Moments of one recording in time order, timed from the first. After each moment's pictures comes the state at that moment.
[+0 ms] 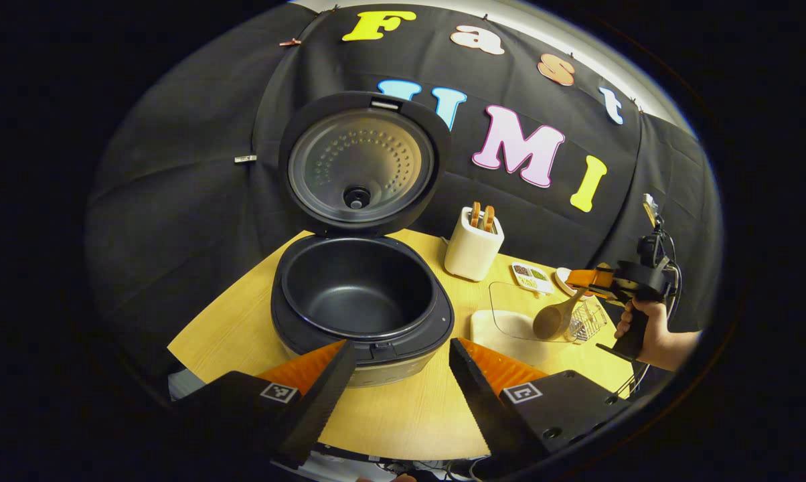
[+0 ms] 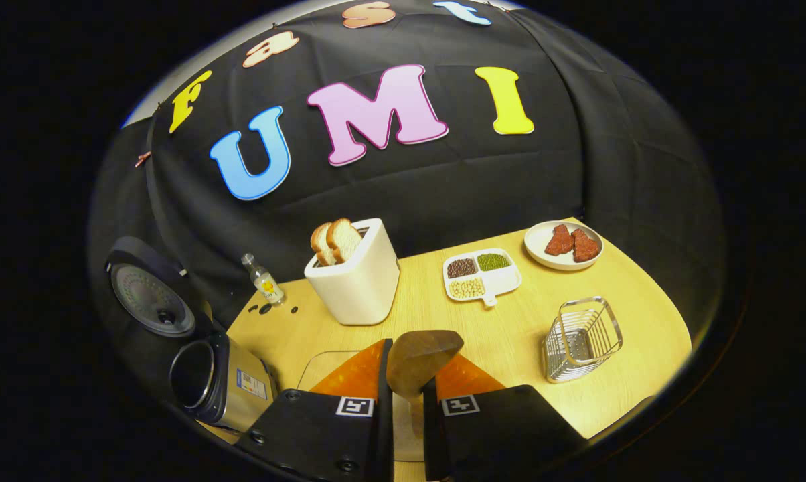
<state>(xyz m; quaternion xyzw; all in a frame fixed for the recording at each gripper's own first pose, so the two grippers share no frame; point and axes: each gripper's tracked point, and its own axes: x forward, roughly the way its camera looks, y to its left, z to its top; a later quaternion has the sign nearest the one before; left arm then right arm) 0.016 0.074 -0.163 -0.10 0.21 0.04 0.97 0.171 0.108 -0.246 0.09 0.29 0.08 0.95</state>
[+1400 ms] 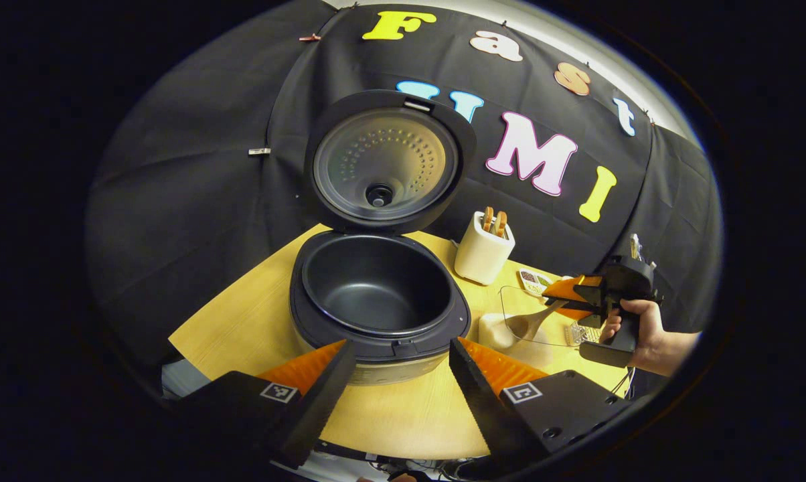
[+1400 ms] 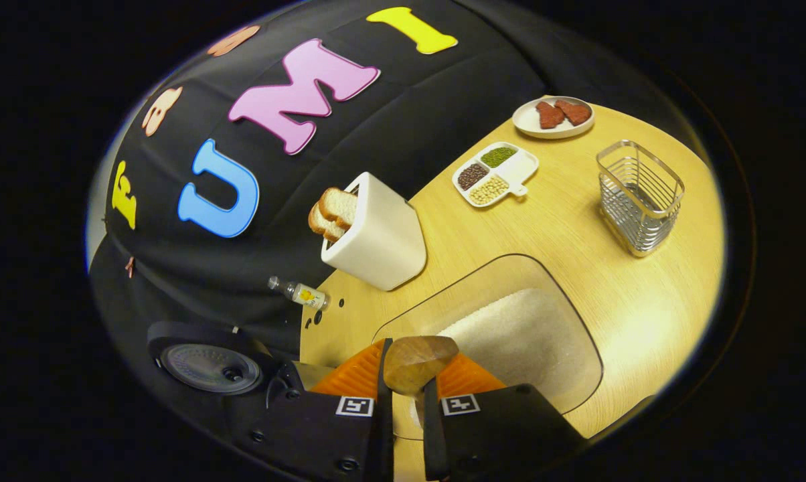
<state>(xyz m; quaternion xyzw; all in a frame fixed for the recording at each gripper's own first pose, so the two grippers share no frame) 0.008 0.093 -0.161 -0.12 0.20 0.06 0.97 0.151 0.152 -0.269 0.35 0.39 0.03 0.85</state>
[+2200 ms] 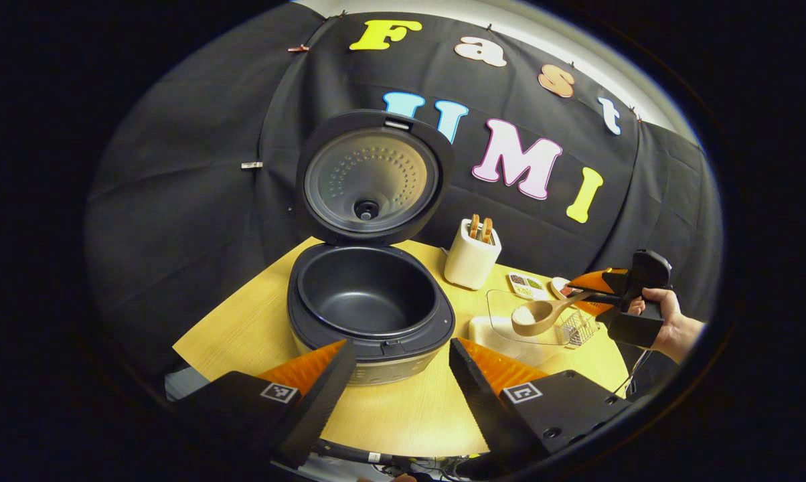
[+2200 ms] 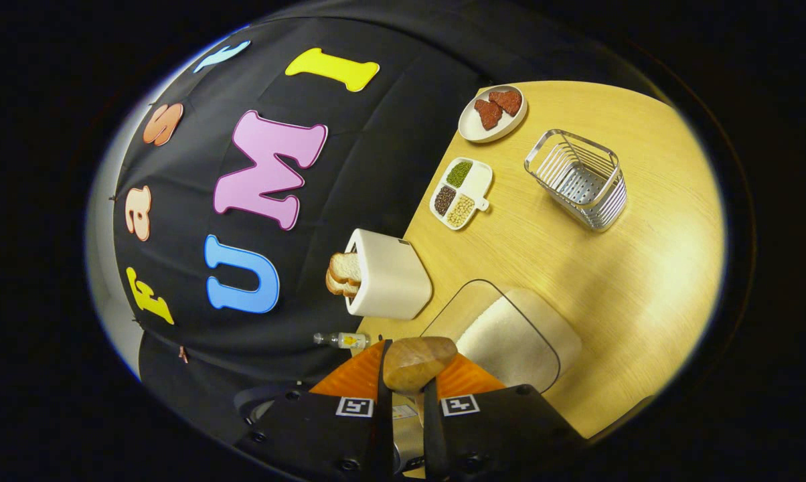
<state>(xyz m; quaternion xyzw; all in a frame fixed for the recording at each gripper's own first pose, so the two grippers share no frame) -0.007 0.081 -0.143 -0.11 0.18 0.05 0.98 0.154 0.116 -0.199 0.51 0.35 -0.01 0.79</state>
